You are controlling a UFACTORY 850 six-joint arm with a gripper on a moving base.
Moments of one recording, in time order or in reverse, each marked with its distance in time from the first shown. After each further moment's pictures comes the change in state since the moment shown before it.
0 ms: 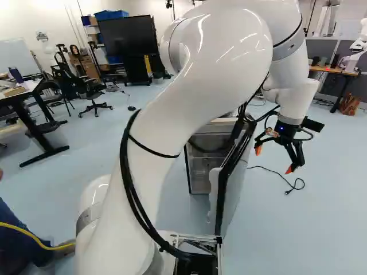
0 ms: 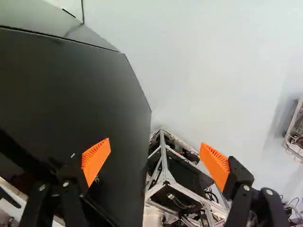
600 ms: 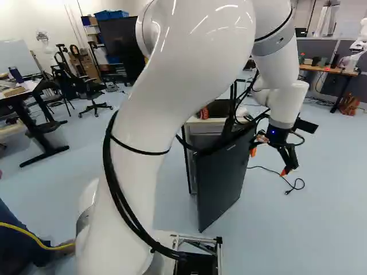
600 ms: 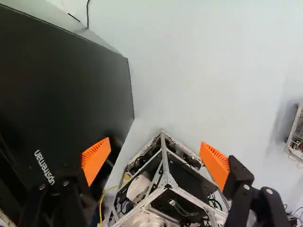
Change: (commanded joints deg) arm 0.7 6.5 10.4 0.0 8.3 0.0
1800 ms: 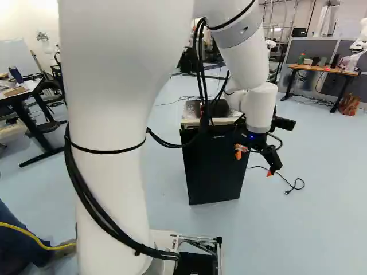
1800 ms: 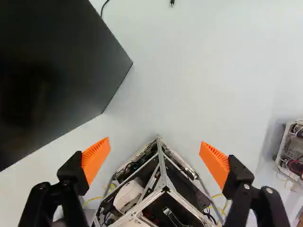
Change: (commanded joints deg) arm 4.4 12.6 18.1 -4.6 13.6 0.0
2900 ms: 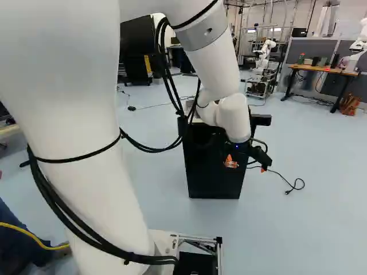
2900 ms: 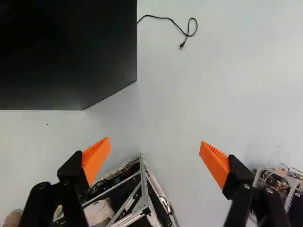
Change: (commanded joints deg) arm 3.4 9.3 15.6 -14.3 19.0 0.0
